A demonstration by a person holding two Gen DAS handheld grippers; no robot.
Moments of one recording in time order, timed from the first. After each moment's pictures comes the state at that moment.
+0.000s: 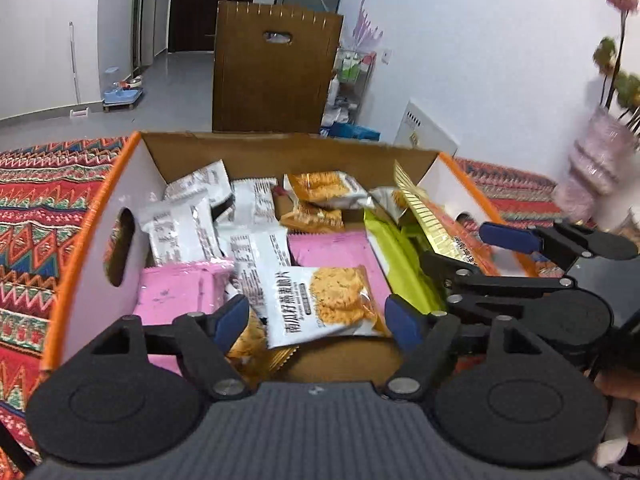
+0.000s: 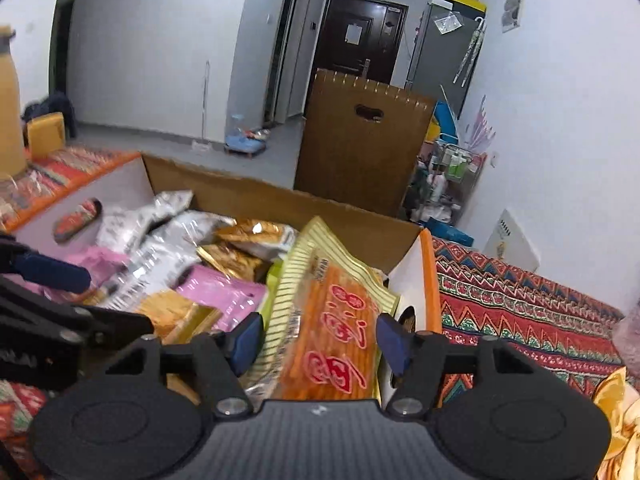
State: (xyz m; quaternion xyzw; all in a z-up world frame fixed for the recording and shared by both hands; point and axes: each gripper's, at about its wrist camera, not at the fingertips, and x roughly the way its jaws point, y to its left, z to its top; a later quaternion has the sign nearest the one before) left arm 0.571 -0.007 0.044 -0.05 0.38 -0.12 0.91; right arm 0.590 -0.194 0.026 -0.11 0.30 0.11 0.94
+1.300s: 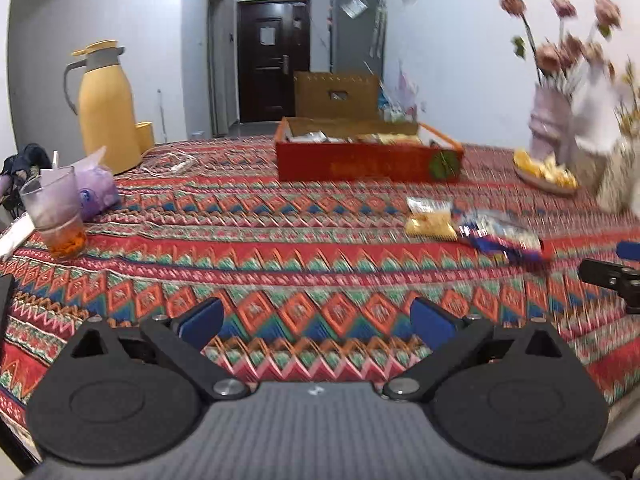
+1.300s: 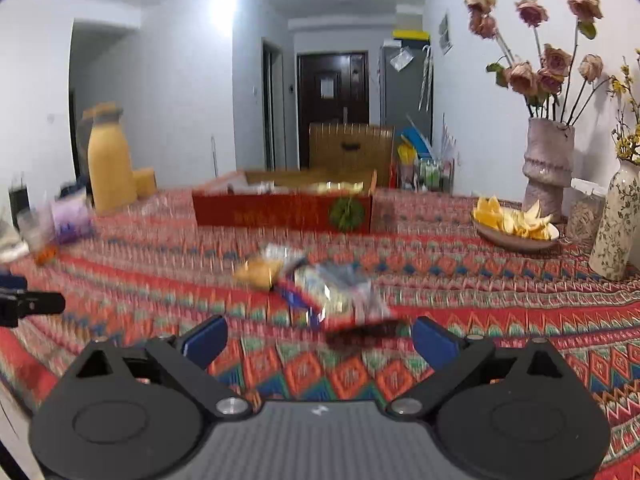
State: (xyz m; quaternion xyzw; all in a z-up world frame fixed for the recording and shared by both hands) left arm 0.142 0.017 0.038 0.01 0.28 -0.01 0.96; right arm 0.164 -0.277 0.020 -0.01 0.23 0.11 0.97
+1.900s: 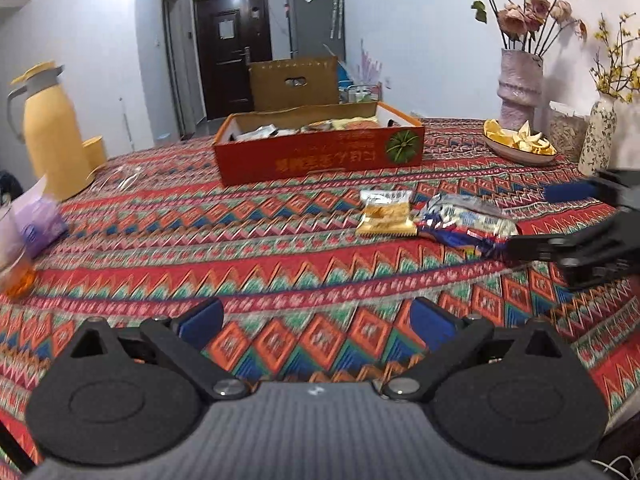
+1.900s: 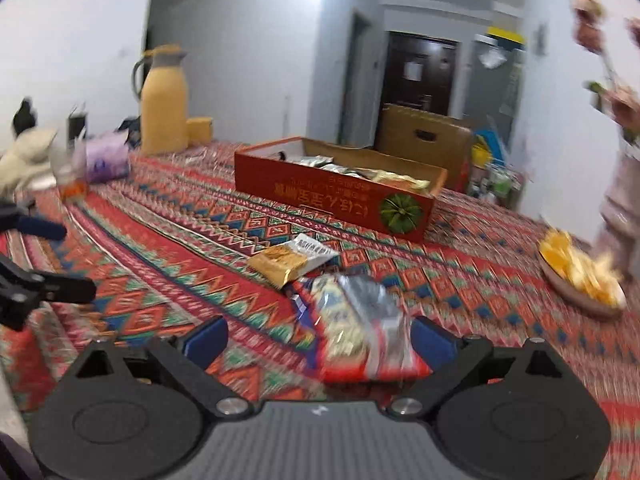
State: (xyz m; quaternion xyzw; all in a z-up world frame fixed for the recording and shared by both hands) left arm 0.194 -0.029 0.034 0.06 0.30 -0.05 0.95; right arm 0.259 -0.275 0.022 -0.11 0.26 0.23 0.93
